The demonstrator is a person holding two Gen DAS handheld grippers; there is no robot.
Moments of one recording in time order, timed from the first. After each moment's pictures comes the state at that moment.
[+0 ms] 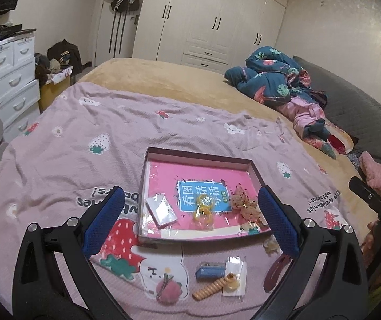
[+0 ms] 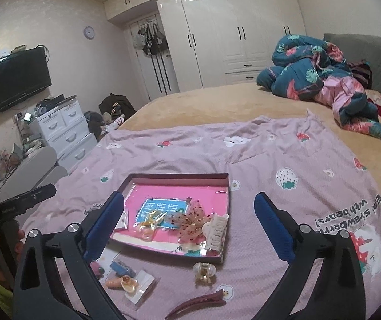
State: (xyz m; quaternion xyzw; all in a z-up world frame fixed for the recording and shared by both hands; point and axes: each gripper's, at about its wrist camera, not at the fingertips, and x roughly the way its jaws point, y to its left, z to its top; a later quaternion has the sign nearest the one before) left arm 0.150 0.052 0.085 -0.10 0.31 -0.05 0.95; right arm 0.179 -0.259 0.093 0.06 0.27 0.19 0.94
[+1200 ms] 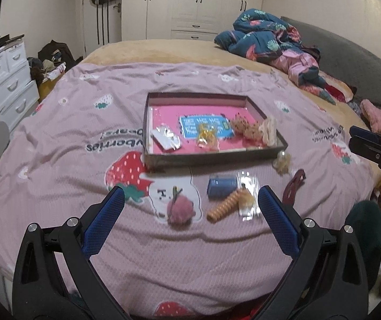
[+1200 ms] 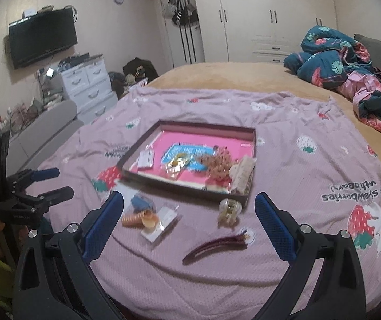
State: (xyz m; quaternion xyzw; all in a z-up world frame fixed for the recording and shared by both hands) left arm 0.062 0.032 0.019 -0.02 0.37 -0.06 0.93; right arm 0.112 -0.226 0.042 -0.01 0.34 0.25 0.91
